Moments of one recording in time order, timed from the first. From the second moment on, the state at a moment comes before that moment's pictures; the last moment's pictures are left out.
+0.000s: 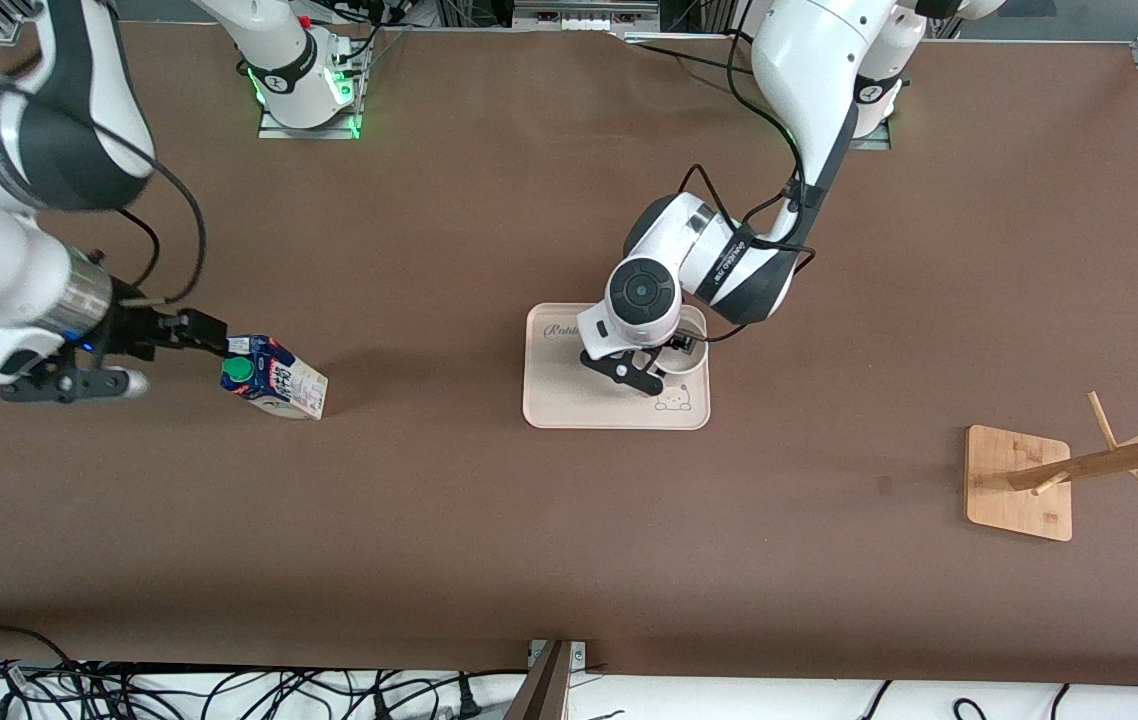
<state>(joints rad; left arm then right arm) -0.67 0.72 0.04 -1.47 -0.10 1.92 -0.19 0.15 0.22 -0.06 -1.56 0.06 1.76 0.03</state>
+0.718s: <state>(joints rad) -0.67 0.73 0.04 -1.47 -0.01 1.93 -0.19 0.15 0.08 -0.11 -1.57 0.03 1.65 -0.08</state>
